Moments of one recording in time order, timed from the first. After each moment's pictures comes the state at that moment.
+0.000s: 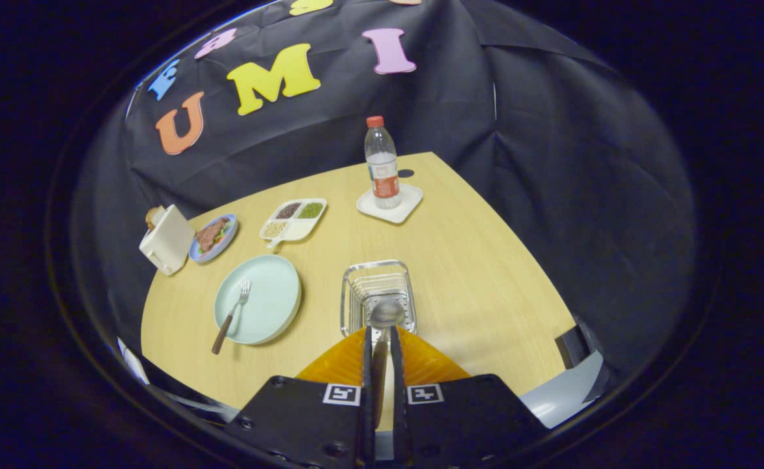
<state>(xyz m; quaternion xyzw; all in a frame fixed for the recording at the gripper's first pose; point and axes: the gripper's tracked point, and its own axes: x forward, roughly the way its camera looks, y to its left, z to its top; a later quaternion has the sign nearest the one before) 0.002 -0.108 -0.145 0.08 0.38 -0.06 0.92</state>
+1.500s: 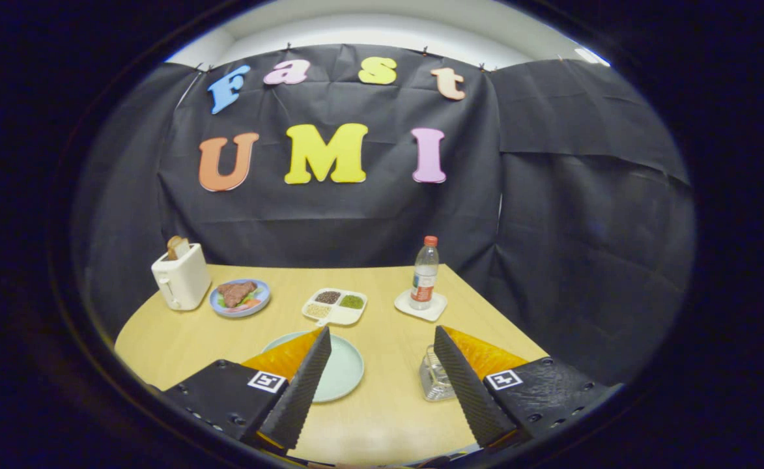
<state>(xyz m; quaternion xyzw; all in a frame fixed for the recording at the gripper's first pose) 0.017 0.049 -0.069 -0.04 0.17 -0.09 0.98</state>
